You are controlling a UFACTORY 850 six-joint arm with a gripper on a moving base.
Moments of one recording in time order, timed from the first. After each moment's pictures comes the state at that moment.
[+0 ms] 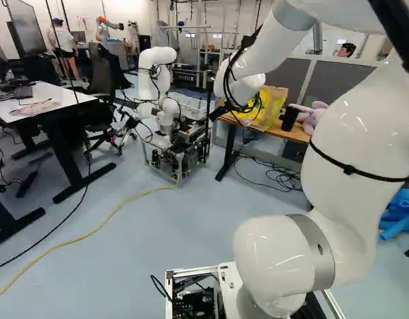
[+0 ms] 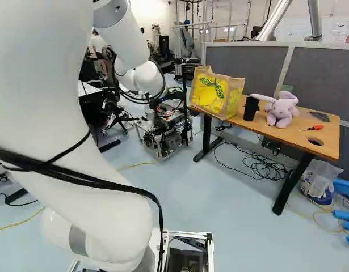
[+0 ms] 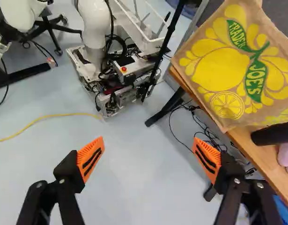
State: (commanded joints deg) arm -2.7 -1.2 -44.0 0.2 7.6 -18.1
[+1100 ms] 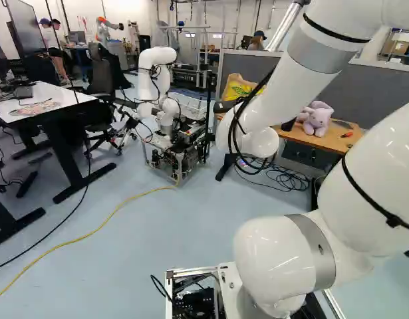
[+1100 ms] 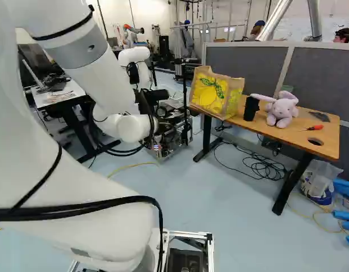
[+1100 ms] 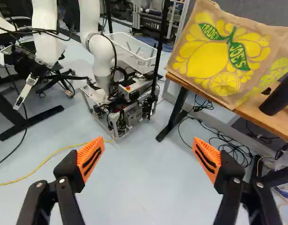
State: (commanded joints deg) arm -0.7 11.3 -15.6 0.1 38.5 -4.9
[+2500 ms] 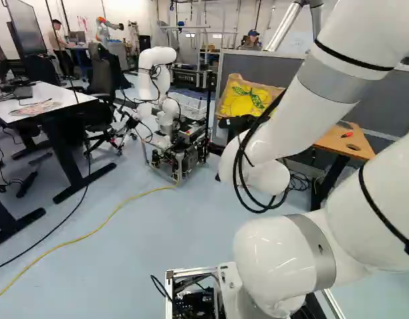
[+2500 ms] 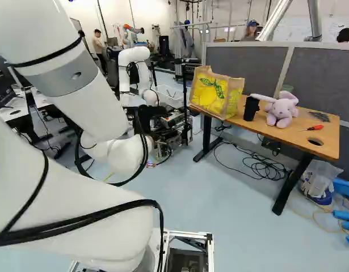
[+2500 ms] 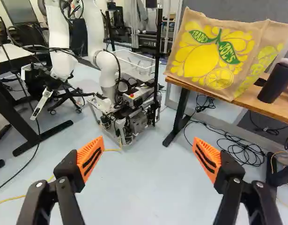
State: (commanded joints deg) arm 0.0 16.0 -5.0 0.0 50.0 0.0
